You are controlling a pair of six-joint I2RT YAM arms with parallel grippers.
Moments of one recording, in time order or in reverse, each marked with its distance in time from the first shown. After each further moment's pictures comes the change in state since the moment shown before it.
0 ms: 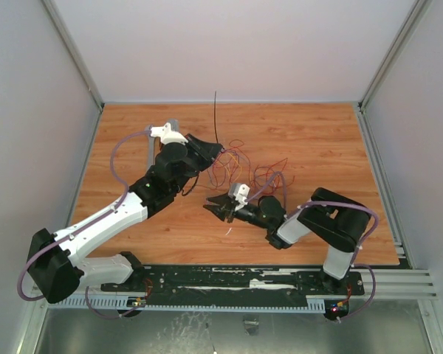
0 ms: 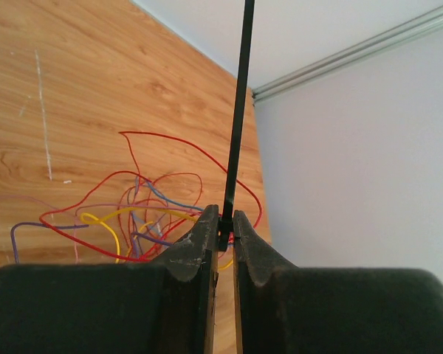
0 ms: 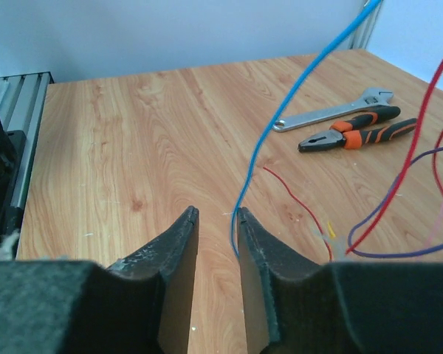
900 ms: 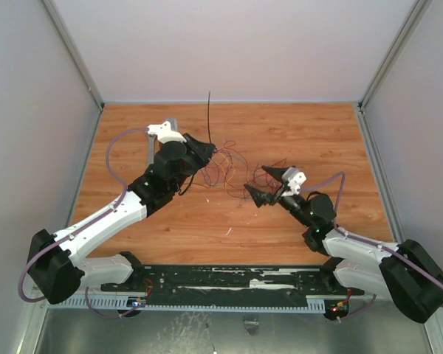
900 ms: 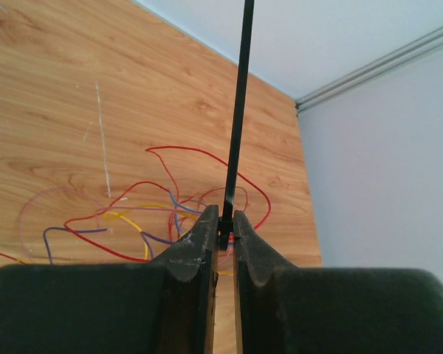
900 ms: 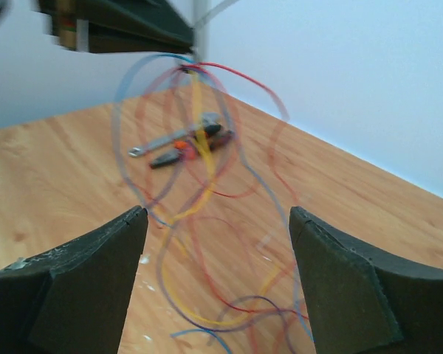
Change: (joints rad) left arm 0.027 0.001 0.002 -0.041 -0.053 0.126; right arm -0.273 -0.713 -0.248 -0.334 0.090 -0.032
